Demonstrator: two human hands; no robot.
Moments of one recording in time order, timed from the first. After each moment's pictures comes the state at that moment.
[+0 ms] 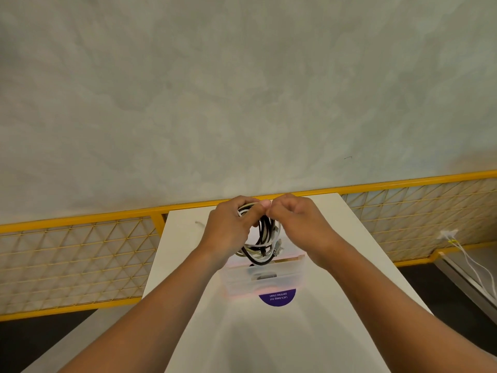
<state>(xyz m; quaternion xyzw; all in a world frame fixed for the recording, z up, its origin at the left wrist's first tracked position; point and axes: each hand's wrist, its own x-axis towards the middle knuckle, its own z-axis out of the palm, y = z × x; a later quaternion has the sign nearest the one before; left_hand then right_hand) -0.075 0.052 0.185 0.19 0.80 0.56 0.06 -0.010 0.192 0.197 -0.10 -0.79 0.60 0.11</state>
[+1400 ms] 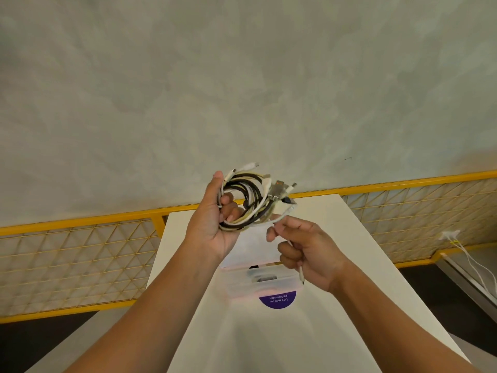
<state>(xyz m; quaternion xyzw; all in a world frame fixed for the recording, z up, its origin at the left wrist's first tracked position) -0.076 0.053 0.215 -0.05 0.33 0.92 0.21 0.005 0.210 0.152 -0.02 -0.55 0.84 -0.01</state>
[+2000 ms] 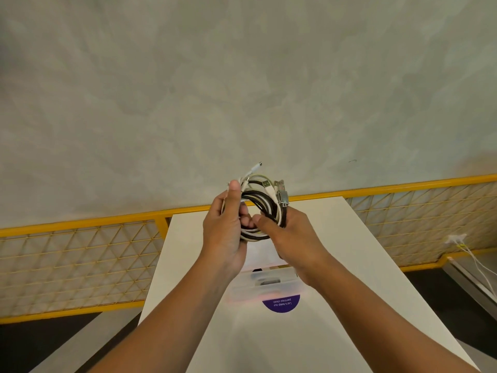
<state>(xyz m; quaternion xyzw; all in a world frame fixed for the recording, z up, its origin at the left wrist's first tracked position) -0.062 0.064 0.197 0.00 0.50 0.86 0.10 -0.015 0.171 0.178 -0.11 -0.74 0.65 0.13</state>
